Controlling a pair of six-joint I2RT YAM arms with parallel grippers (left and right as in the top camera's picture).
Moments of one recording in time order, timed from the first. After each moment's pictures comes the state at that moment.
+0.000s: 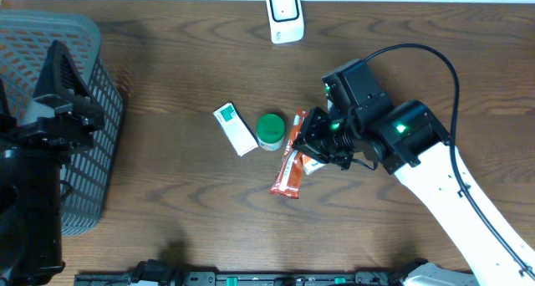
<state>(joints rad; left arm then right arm) -0.12 0.89 1.69 -0.74 -0.27 -0.26 0.58 1.43 1.46 -1.12 -0.37 1.08</state>
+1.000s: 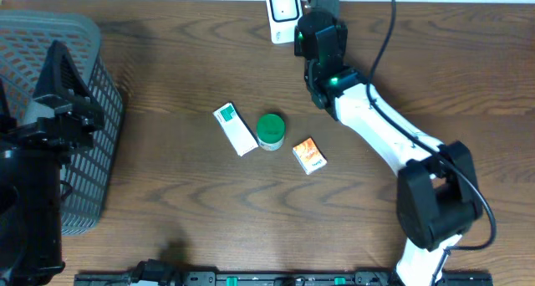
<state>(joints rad) -0.12 0.89 1.69 -0.74 -0.27 -0.26 0.48 1.95 1.46 0.13 0.54 0.13</state>
